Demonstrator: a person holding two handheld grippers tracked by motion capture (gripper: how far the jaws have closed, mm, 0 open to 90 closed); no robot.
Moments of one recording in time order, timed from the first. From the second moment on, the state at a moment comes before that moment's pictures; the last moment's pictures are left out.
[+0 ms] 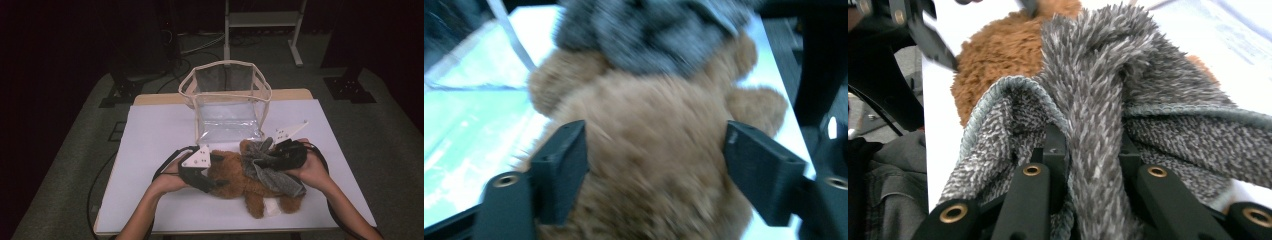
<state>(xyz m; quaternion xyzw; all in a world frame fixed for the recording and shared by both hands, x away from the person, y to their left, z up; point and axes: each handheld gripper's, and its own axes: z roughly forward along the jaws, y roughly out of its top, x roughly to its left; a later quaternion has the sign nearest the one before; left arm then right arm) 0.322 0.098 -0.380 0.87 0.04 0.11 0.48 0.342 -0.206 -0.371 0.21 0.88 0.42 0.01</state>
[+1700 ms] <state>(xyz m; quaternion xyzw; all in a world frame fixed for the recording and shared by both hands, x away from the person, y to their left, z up) 0.323 0.109 -0.379 0.91 0.05 0.16 0.39 0.331 -0.194 -0.371 0.20 0.86 0.46 0.03</state>
